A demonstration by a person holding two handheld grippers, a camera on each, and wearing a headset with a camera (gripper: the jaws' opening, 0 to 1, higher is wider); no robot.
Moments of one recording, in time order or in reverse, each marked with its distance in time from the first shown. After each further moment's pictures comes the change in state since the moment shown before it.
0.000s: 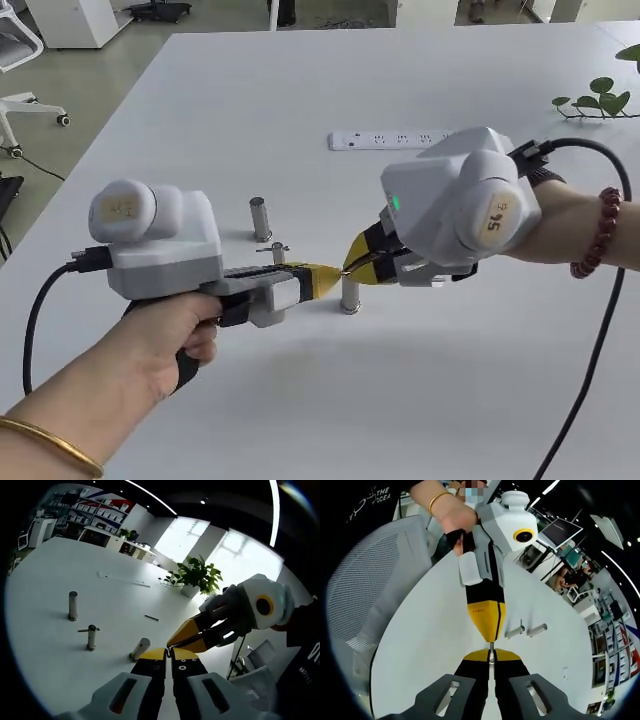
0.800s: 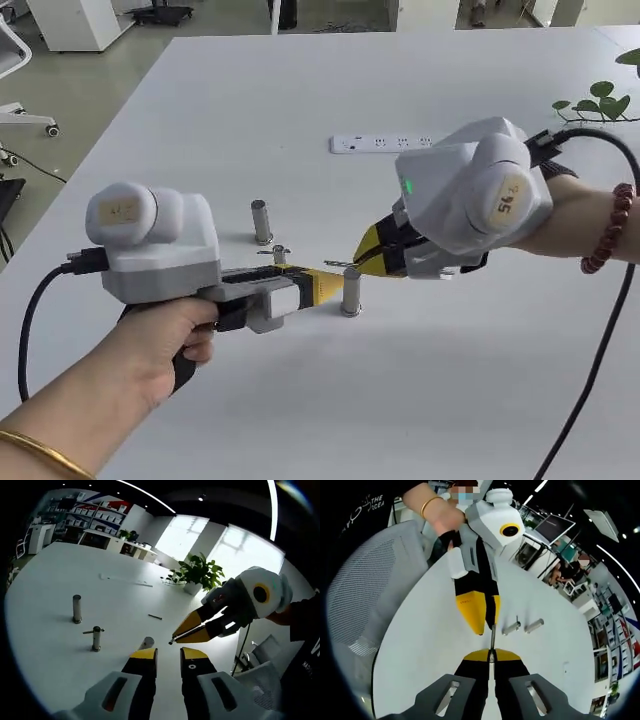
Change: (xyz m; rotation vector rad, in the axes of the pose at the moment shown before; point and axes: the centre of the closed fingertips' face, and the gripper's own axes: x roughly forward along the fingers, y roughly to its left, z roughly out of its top) left arm -0.004 0.003 -0.001 0.043 0.014 0.028; right arm -0.006 -0.009 -0.007 0.043 -0.007 -0.004
